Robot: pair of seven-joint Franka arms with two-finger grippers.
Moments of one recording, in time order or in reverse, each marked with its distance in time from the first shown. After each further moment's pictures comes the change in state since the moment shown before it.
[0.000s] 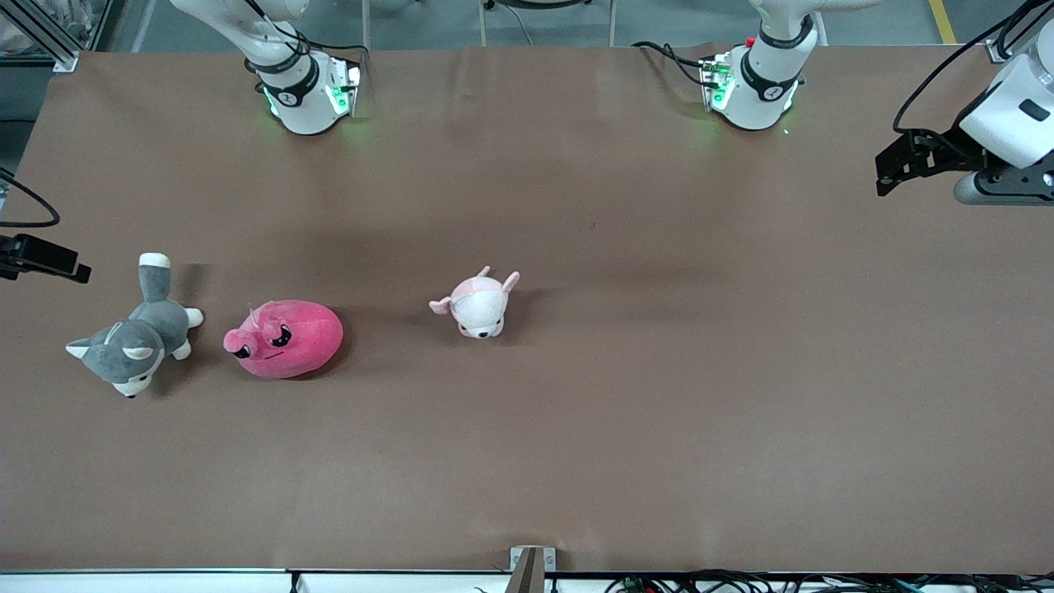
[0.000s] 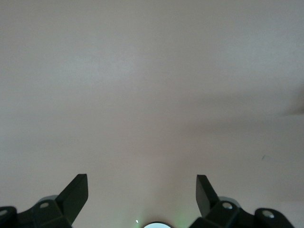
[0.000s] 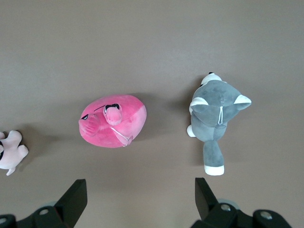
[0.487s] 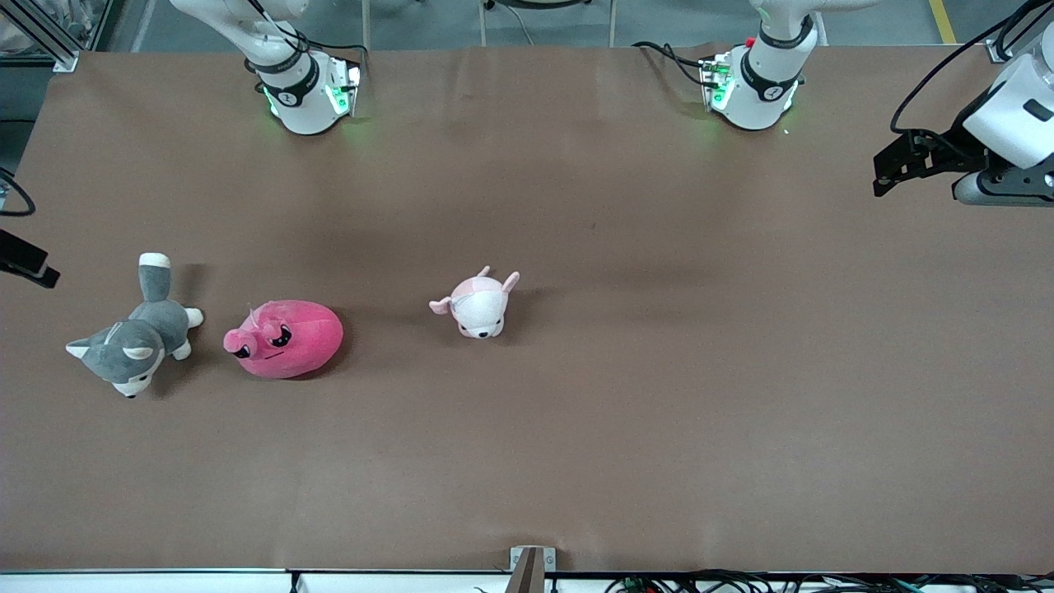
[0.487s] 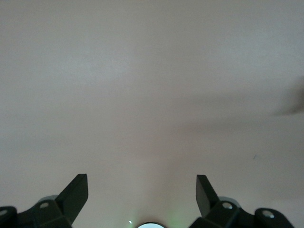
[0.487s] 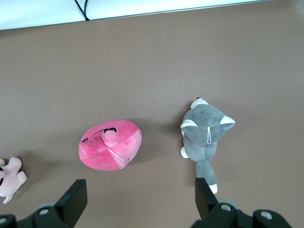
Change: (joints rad) left arm 0.010 0.000 0.001 -0.001 -0.038 0.002 -0.002; right arm -0.008 -0.112 -0.011 -0.087 -0.008 0.123 0.012
